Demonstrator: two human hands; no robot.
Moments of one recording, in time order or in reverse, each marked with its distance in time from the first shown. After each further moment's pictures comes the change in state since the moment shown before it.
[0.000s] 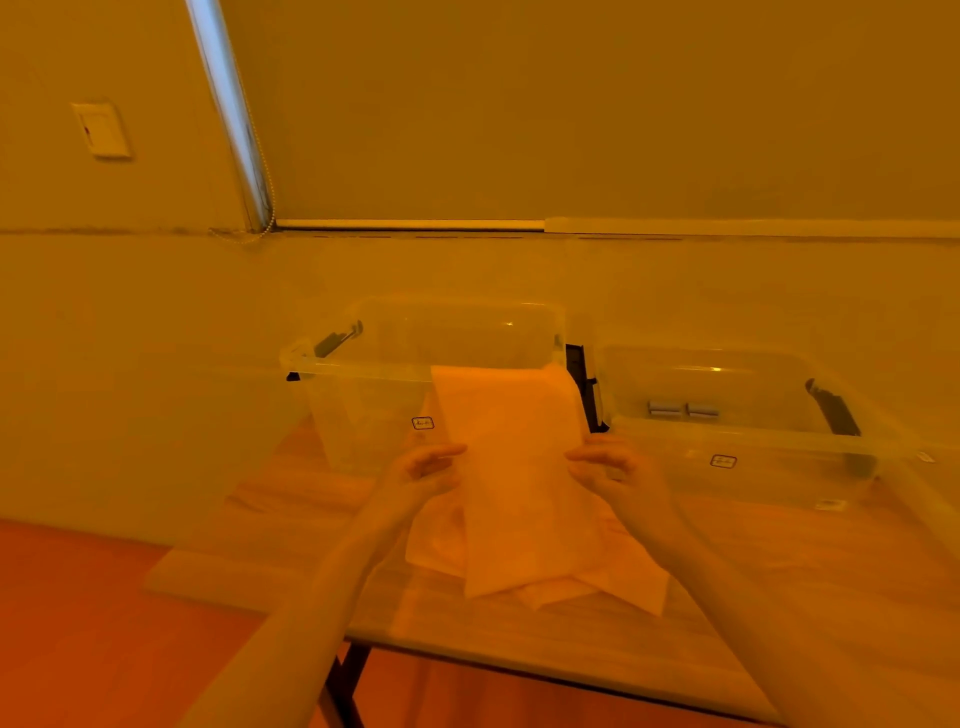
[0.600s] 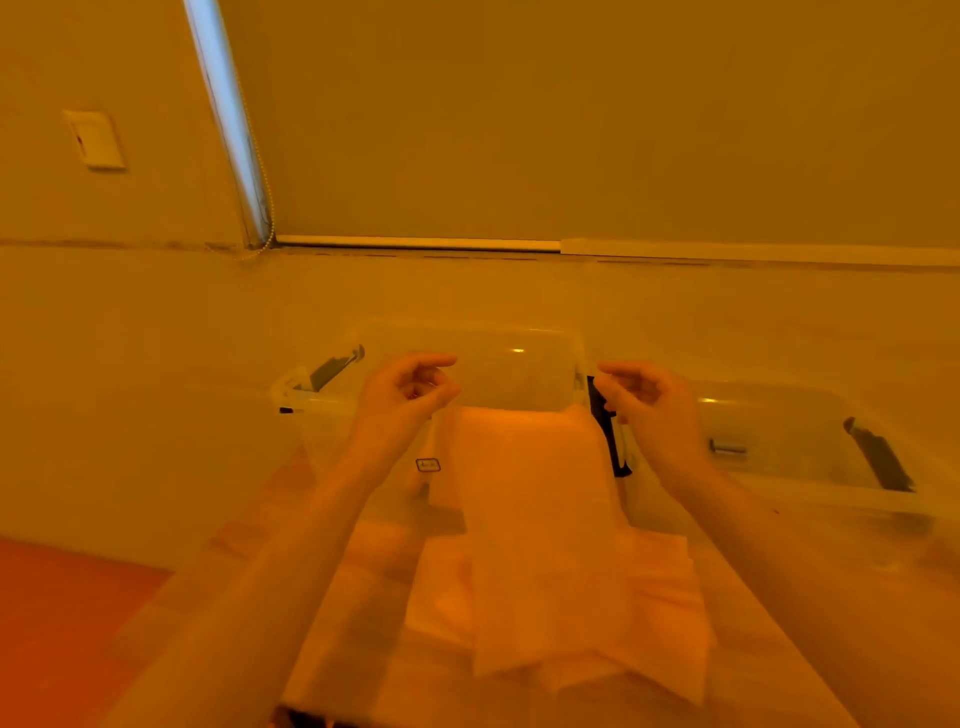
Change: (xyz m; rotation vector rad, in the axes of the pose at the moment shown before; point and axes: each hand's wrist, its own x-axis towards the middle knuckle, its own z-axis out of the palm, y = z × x) left_hand 0.070 0.096 -0.020 0.183 0.255 0.392; right_hand 0.099 -0.057 -0.008 0.095 0.257 -0.169
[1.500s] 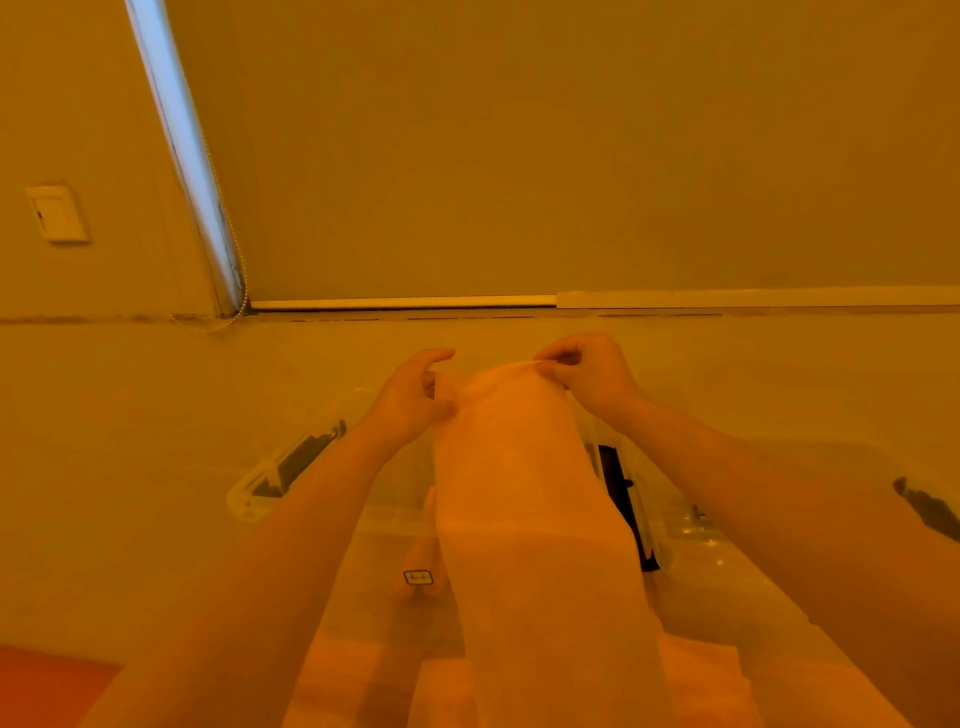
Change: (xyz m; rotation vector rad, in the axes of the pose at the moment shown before) left_hand 0.141 -0.023 0.015 0.303 -0.215 -0.140; right_hand 0.150 -0.011 0.060 -0.333 -0.193 -0.132
